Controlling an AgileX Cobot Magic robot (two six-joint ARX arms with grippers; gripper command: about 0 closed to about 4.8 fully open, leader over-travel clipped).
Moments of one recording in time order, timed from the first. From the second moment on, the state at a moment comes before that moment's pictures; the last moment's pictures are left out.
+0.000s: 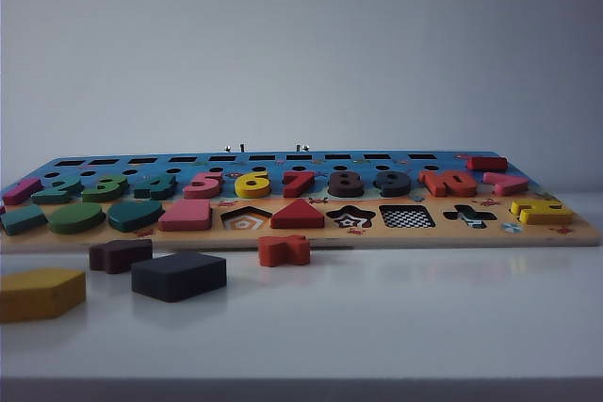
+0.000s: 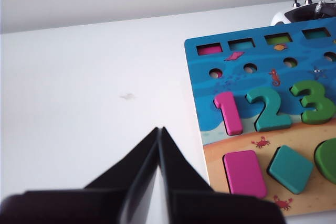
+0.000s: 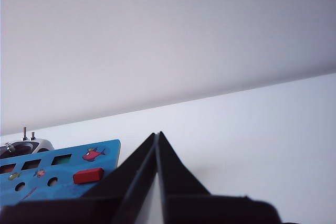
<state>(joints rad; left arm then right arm) -0.14 0.00 0.01 -0.14 -0.08 0.08 0.07 0.00 0.01 0.15 0.02 0.19</state>
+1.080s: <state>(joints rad) -0.15 0.35 0.25 -0.21 0.07 0.19 0.07 0.00 0.01 0.08 0.02 0.19</state>
